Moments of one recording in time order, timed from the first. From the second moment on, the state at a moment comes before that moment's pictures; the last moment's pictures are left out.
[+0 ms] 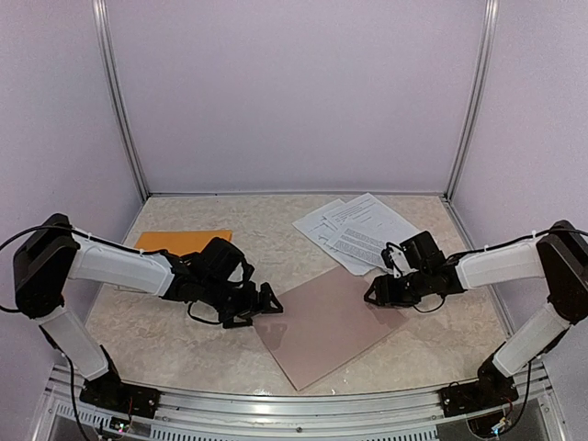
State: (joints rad) left arm -0.83 1.65 0.81 -0.09 0.31 -0.94; right arm 0.54 1.52 0.64 -0.06 -0.23 0.49
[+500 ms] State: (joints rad) left arm -0.81 1.57 0.77 -0.11 0.22 -0.90; right arm 0.58 1.55 0.66 -0.04 -0.31 0.49
